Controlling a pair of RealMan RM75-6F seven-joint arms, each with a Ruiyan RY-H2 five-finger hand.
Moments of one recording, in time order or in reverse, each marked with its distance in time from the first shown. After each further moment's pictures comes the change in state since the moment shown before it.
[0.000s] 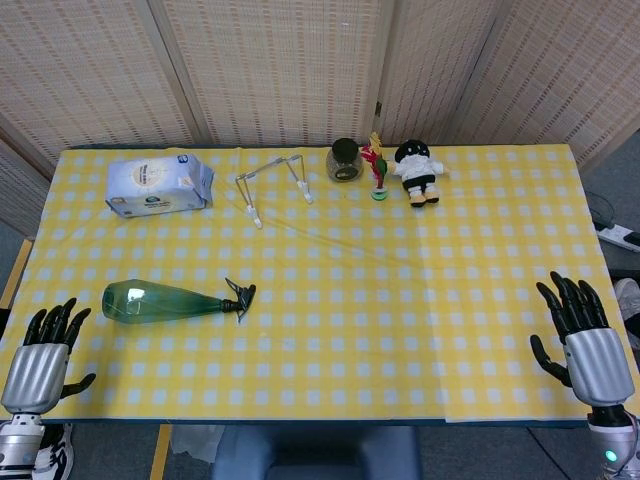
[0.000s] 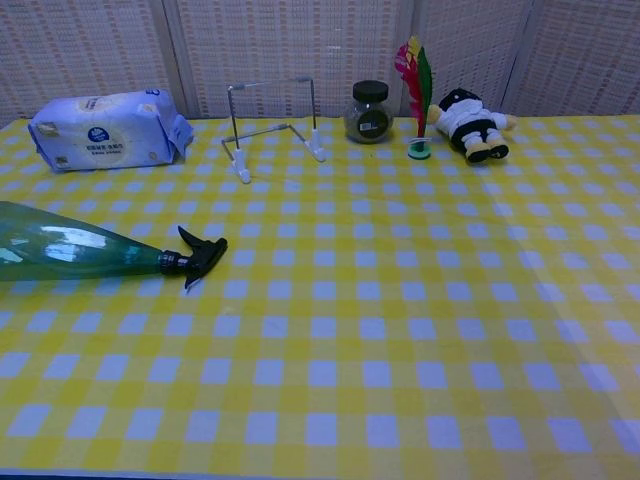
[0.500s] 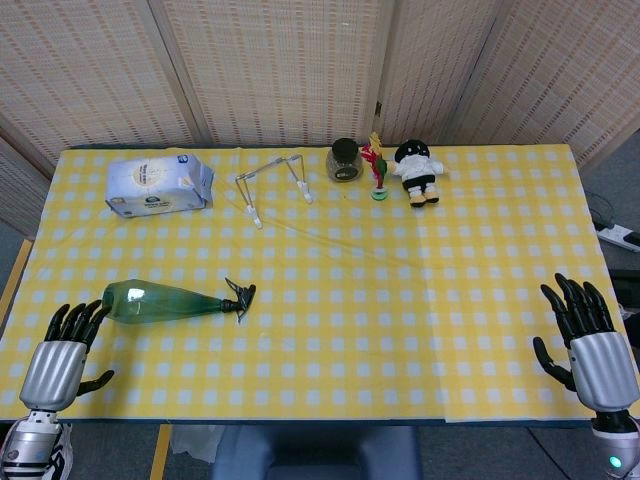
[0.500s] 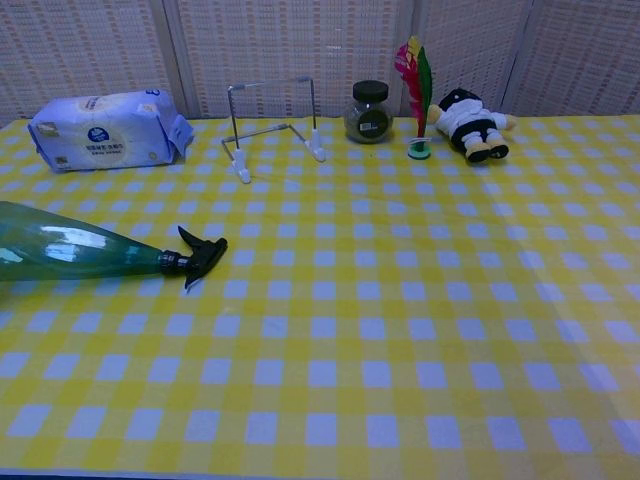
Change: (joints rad) left arm -0.021 -0.061 0.003 0.051 0.117 0.034 -0.074; right arm -0.014 0.007 0.000 -0.009 -0.023 0.044 0.005
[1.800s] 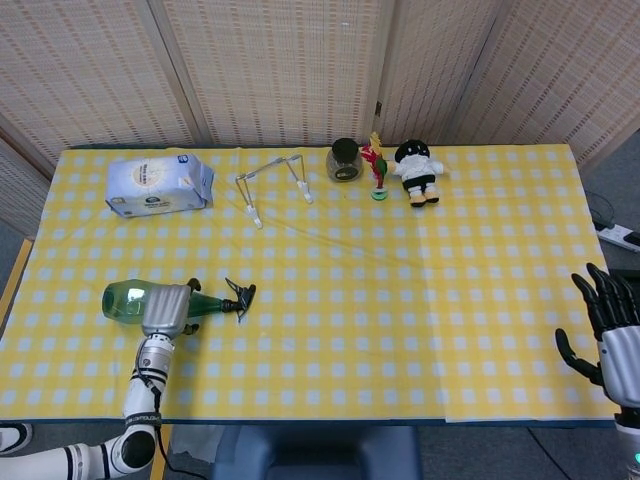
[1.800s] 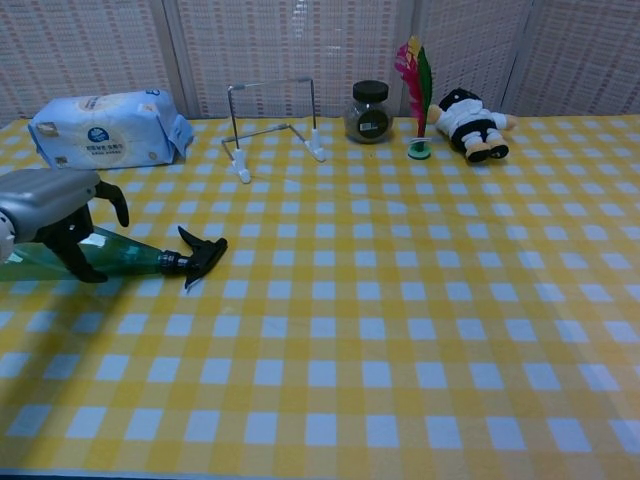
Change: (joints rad) left arm -0.420 -0.380 -0.246 0.024 -0.726 -0.272 0.633; right arm -0.008 0.061 0.031 -0.006 0.058 0.002 0.144
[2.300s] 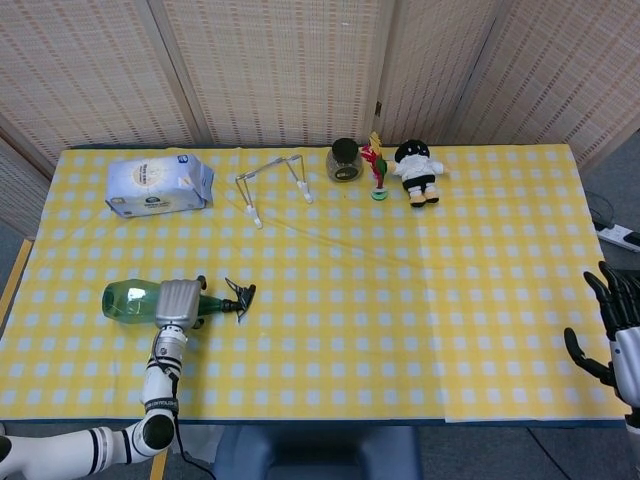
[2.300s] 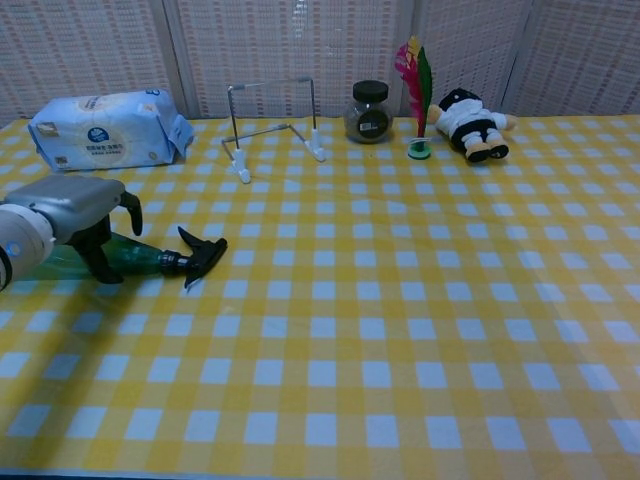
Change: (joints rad) left arm -0.102 -0.075 0.001 0.106 -0.131 0.001 0.087; right arm -0.009 0.029 0.003 -0.008 0.006 0.009 0.057
